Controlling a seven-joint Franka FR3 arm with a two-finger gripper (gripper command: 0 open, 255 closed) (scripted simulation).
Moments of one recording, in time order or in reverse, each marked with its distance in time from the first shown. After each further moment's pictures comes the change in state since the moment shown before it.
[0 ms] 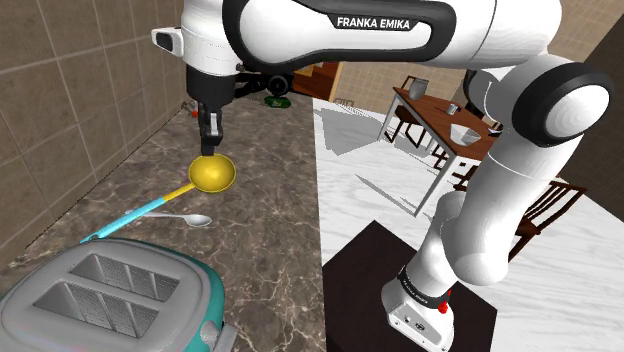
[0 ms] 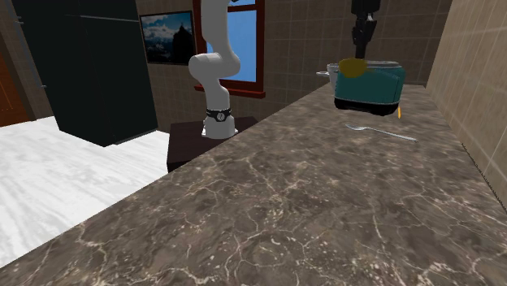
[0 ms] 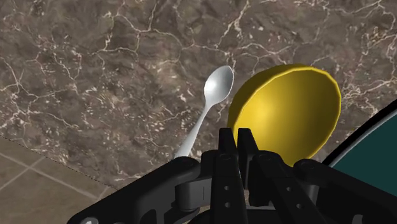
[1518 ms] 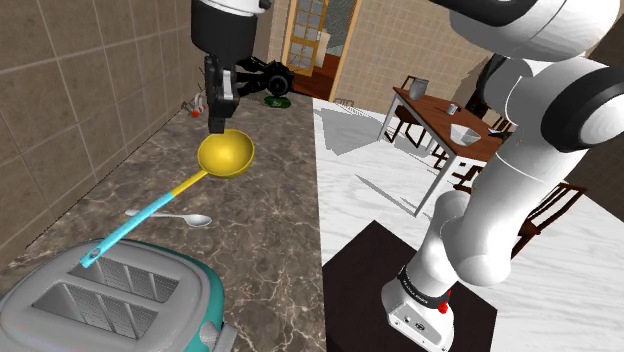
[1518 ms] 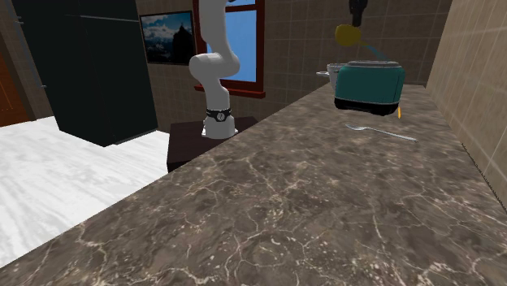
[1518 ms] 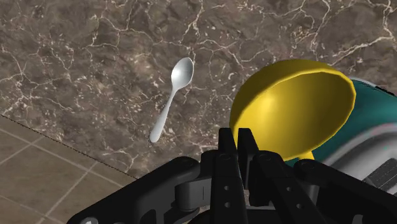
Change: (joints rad) arm 0.057 -0.070 0.051 0.156 0.013 -0.232 0.088
